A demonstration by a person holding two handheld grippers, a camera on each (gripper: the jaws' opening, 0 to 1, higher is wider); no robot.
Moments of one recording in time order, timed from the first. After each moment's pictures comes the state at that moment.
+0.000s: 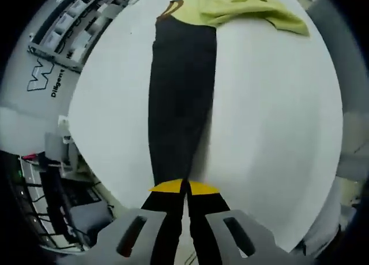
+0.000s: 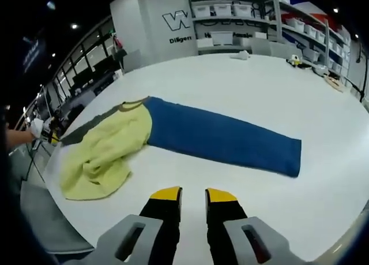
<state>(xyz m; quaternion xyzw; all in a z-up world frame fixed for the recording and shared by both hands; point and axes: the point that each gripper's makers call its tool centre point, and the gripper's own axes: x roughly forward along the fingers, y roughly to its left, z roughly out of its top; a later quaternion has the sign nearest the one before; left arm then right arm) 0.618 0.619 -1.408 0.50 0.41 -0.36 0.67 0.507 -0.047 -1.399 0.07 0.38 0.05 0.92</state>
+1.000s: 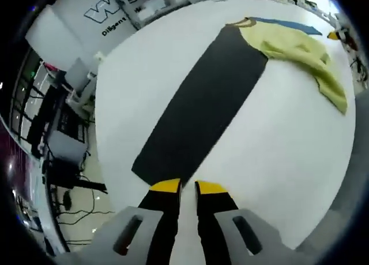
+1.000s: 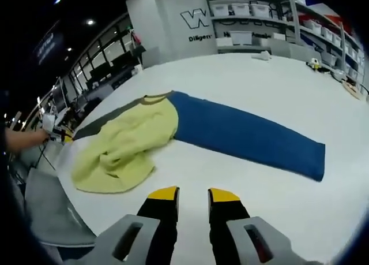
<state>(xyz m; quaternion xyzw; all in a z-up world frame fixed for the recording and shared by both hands) 0.592 0.621 -1.400 0.26 0.43 -0.17 0.85 0.506 0.007 -1.404 0.05 0.39 0.14 0.91</state>
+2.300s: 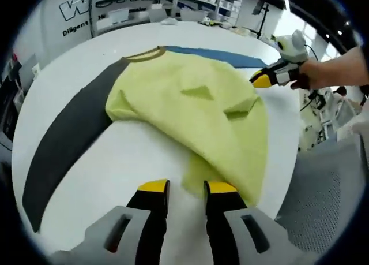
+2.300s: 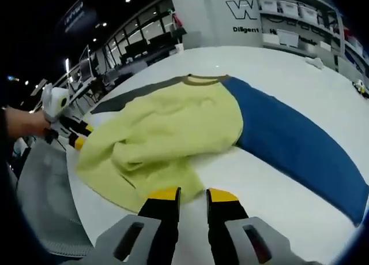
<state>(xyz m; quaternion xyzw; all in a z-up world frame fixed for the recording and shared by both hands) 0.520 0.352 -1.445 0.13 0.45 -0.38 0.80 0.548 0.094 -1.444 -0.01 0.40 0.26 0.88</state>
